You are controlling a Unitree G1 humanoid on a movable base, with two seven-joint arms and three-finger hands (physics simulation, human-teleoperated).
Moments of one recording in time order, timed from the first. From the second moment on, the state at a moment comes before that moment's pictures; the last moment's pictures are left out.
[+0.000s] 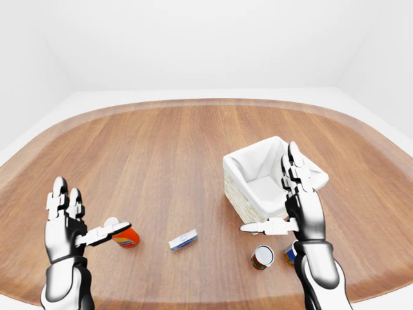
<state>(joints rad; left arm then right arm) 0.16 0.09 0.52 -0.16 -0.17 -0.09 -0.15 0.27 -0.01 0.10 -0.64 -0.18 0.09 -0.02</state>
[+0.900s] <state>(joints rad) 0.16 0.12 0.48 0.06 -0.13 -0.09 -0.12 0.27 -0.01 0.10 -0.63 -0.19 0.09 -0.02</state>
